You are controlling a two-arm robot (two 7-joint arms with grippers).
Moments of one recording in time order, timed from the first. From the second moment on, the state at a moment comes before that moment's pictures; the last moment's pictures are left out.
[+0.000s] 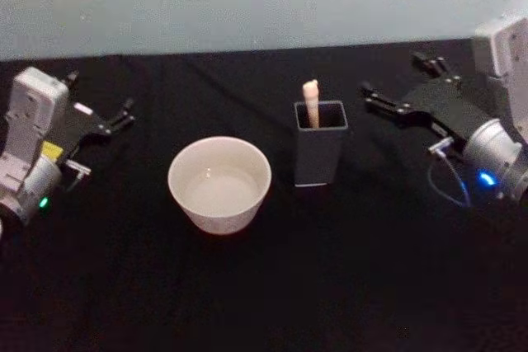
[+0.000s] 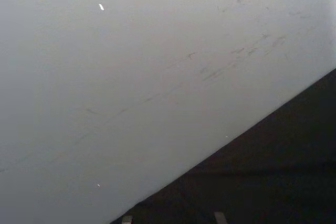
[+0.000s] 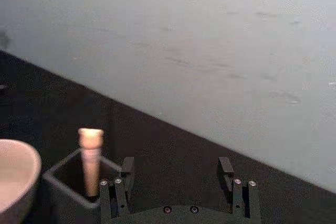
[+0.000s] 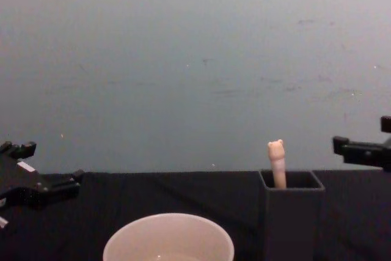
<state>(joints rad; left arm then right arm) -0.20 0.60 0.45 -1.41 -0.25 -0.12 0.03 0.13 0.61 -0.38 -1.71 0.41 0.12 0.10</state>
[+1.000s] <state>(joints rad) -0.20 0.60 0.45 -1.41 -0.25 -0.12 0.03 0.22 0.44 -0.46 -1.73 0.36 0.43 0.12</state>
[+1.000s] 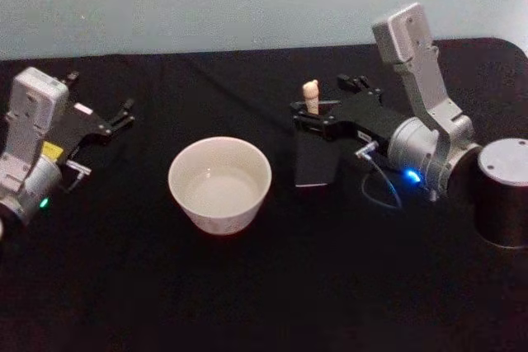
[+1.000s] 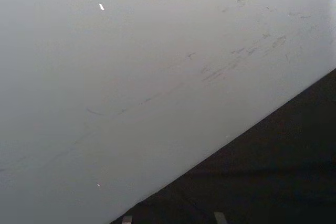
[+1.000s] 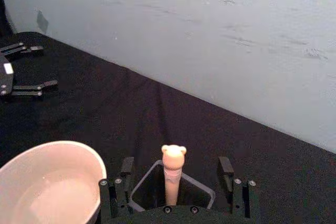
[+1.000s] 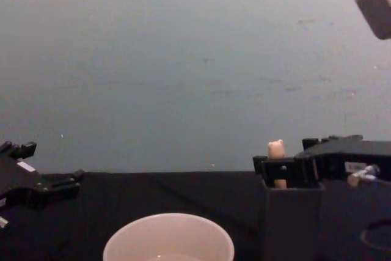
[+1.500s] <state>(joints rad) -0.20 0.60 0.45 -1.41 -0.25 -0.12 0.03 0.24 0.37 -0.43 -1.69 0.35 0.47 0.12</state>
